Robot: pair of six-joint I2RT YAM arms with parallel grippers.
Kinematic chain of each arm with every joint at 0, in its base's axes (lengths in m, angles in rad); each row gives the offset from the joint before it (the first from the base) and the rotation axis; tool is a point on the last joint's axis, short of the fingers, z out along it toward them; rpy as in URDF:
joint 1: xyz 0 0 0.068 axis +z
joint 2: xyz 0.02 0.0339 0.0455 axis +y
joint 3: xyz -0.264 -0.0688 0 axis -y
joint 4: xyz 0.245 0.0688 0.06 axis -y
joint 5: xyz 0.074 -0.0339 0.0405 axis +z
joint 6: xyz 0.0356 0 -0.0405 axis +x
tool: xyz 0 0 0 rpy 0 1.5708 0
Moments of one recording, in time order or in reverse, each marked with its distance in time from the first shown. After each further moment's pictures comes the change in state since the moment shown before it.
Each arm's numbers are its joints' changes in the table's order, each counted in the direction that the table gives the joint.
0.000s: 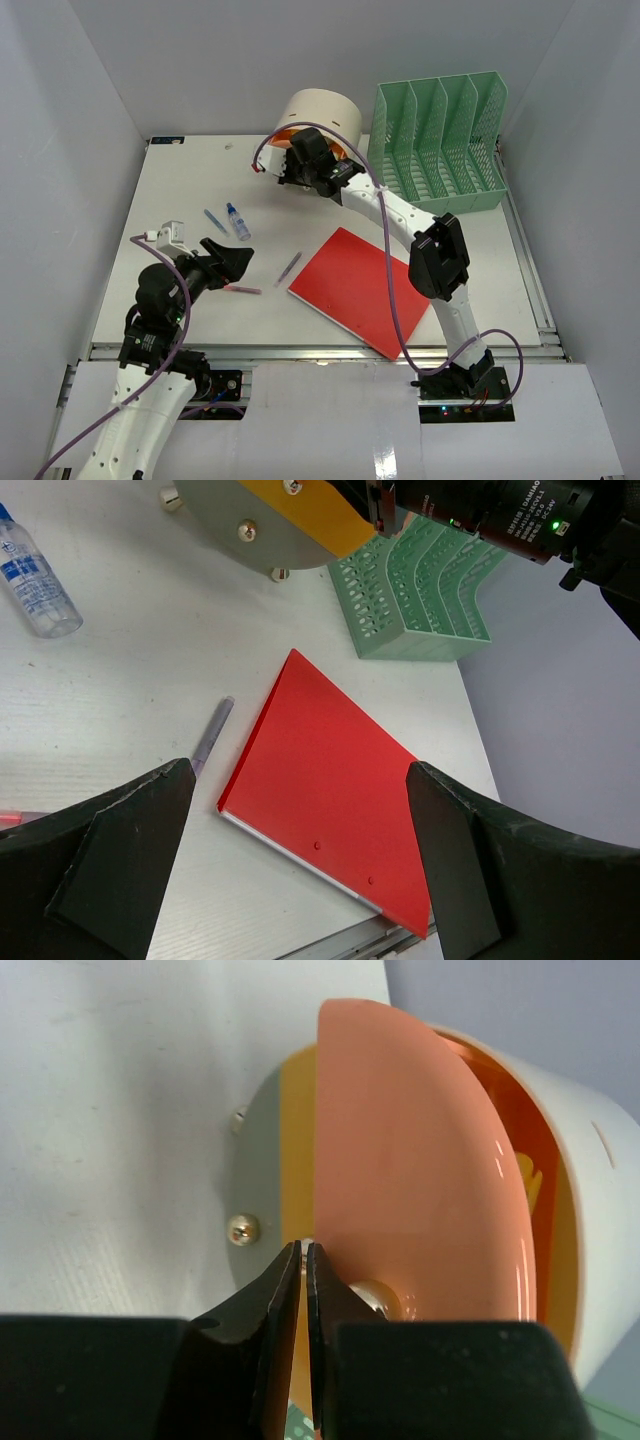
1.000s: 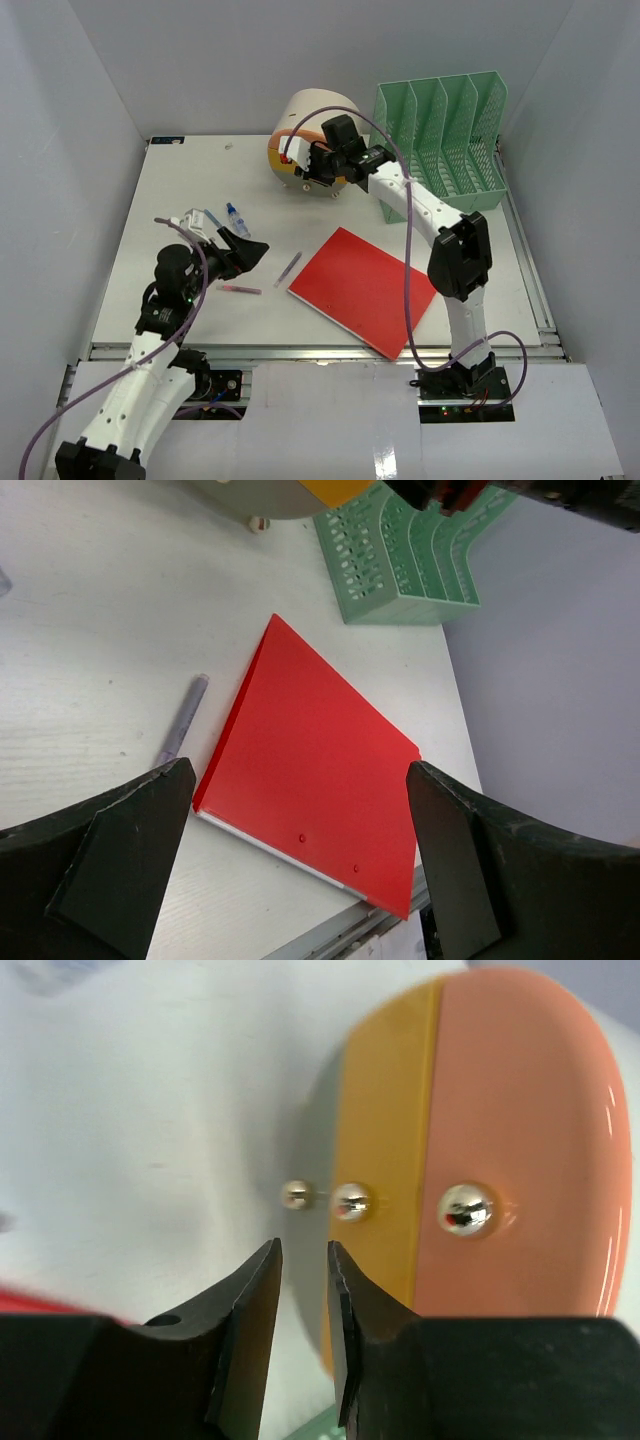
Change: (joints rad) left arm 0.000 0.212 -0.064 0.203 -0.117 -0.054; right arm -0.116 -0.090 -0.063 -0.092 0.317 0.028
